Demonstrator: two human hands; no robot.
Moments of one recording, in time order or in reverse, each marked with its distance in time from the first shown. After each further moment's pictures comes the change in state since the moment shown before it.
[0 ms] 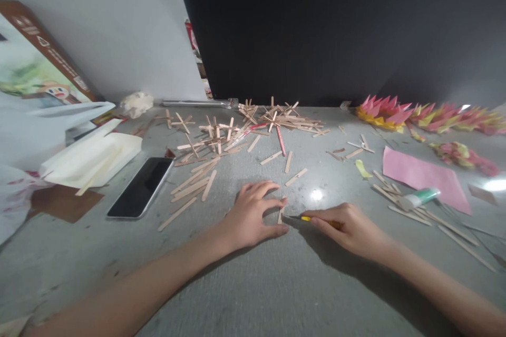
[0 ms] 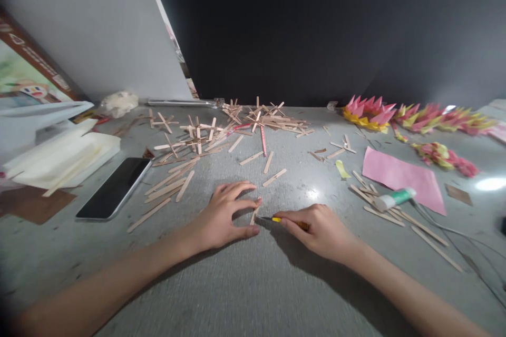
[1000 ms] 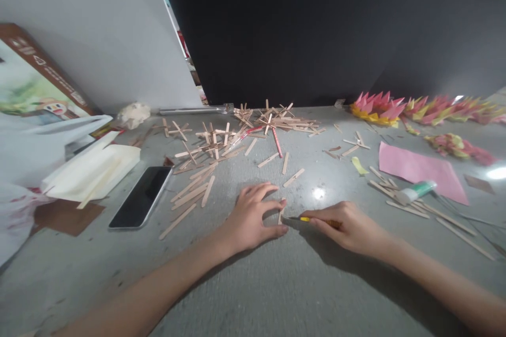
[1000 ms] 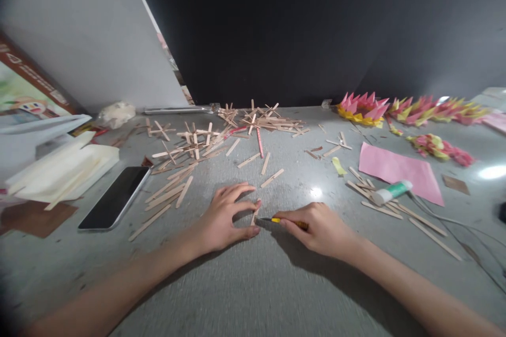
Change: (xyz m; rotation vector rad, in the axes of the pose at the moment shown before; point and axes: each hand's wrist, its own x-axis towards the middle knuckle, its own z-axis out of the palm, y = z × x) left_hand 0.001 -0.003 0.002 0.018 0.030 0.035; right_hand -0.001 -0.003 0.000 -0.042 0.034 -0.103
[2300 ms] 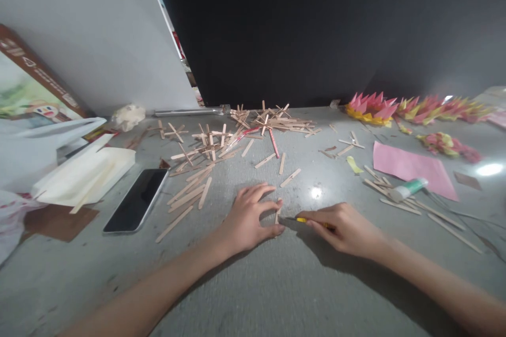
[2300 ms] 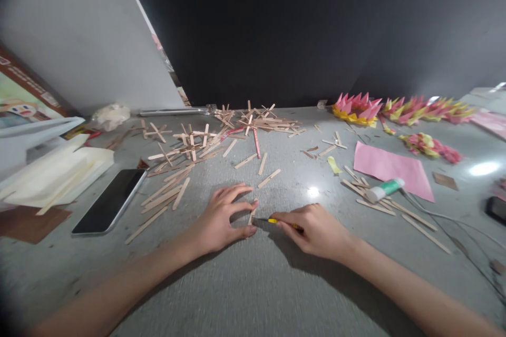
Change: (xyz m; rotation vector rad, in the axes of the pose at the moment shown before) left_hand 0.000 0.000 0.000 0.019 0.014 0.013; right_hand -0.004 -0.002 0.003 -0.096 0.011 -0.056
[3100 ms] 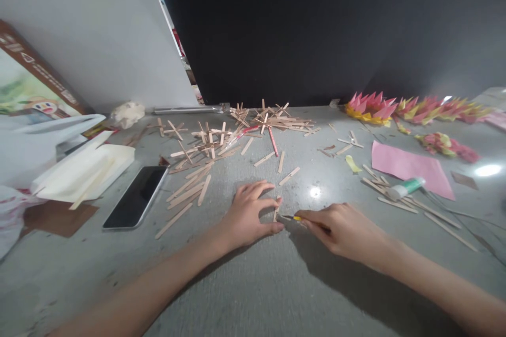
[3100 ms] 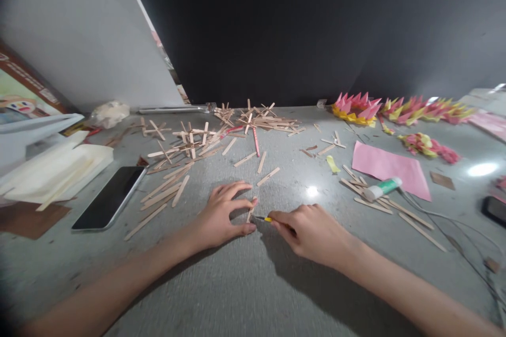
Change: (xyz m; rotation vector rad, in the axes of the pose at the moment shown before) left_hand 0.003 -0.002 0.003 0.001 -0.016 -0.030; right_hand 0.005 -0.030 -0.016 -0.191 -0.057 0.125
